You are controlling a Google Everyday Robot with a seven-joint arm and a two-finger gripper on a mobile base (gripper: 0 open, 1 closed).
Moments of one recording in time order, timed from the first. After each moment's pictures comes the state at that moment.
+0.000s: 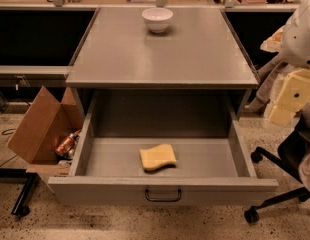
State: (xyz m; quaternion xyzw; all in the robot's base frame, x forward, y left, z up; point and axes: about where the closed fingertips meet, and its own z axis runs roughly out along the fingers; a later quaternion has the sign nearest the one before) arm 0.438 -0.217 0.976 -0.60 0.78 -0.03 0.16
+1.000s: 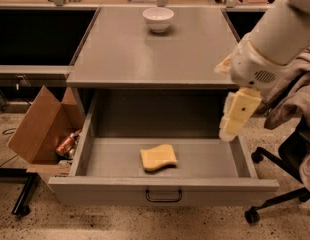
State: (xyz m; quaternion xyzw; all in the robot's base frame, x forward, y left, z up) arm 0.472 -0.161 0.908 -0.65 0.74 0.05 0.16
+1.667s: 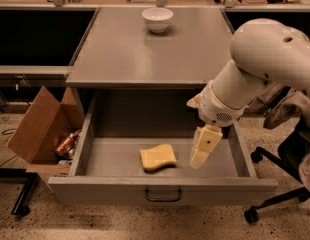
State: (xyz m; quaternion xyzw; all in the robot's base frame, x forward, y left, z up) arm 0.474 -0.105 0.805 -0.66 0.73 0.11 0.17
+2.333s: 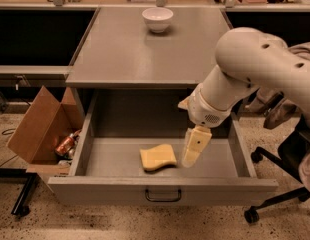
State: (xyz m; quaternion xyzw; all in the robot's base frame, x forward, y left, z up) arm 0.488 -0.092 0.783 -0.67 0.72 0.11 0.16
